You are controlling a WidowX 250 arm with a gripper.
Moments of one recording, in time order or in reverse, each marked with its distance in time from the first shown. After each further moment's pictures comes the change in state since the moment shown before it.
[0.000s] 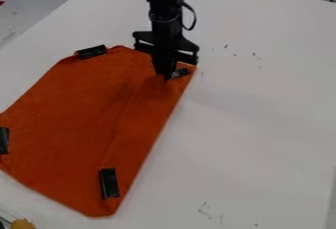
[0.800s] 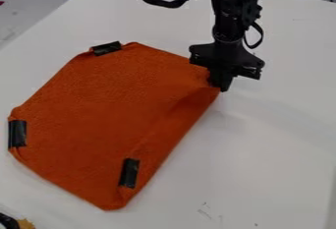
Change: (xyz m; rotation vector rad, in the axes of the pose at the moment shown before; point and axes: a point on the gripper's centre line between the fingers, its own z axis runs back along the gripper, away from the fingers) arm 0.004 -0.089 -0.002 -0.010 -0.133 0.041
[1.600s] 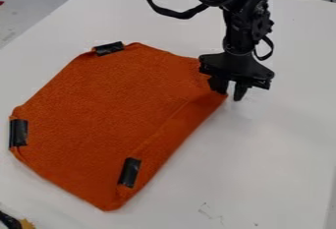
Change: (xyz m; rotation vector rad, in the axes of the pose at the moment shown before) arm -0.005 -0.016 -0.009 0.003 -0.015 -0.014
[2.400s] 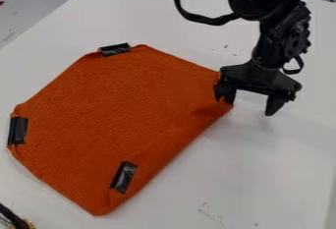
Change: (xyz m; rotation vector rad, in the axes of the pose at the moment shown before) arm -0.013 -0.034 0.008 0.064 -0.020 0.098
